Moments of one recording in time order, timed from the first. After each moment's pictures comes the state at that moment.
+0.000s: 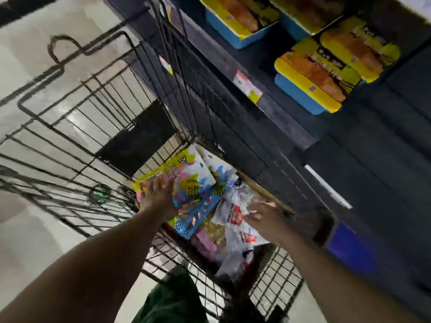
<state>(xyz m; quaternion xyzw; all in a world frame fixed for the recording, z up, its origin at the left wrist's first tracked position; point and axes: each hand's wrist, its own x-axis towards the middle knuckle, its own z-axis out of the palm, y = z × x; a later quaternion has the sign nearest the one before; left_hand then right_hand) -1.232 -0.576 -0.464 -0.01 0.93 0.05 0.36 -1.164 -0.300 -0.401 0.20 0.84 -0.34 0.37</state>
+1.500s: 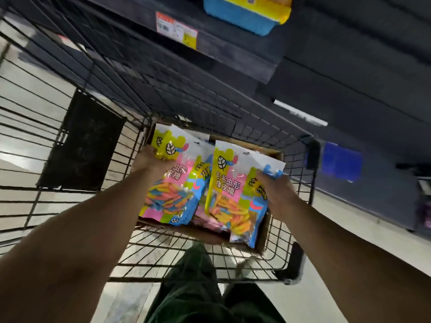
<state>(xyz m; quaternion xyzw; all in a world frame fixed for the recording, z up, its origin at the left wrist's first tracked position) -1.303 -0.536 -0.501 -0.06 0.91 0.24 0.33 -1.107 -0.315 -0.453 0.63 0.52 -0.58 0.08</state>
